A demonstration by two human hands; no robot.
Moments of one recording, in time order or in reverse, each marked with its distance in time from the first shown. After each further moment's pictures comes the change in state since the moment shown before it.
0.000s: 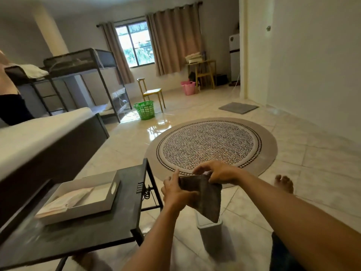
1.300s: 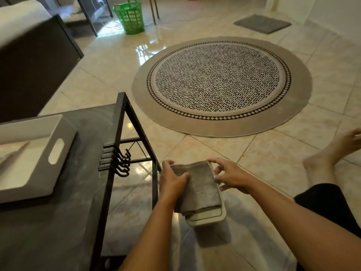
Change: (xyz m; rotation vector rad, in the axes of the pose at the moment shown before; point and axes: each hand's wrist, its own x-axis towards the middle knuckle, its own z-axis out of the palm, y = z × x) left_hand 0.132 -0.196 0.088 -0.054 -0.048 -0.346; right_hand 0.145 0.212 0.137 0.329 -0.017 0.411
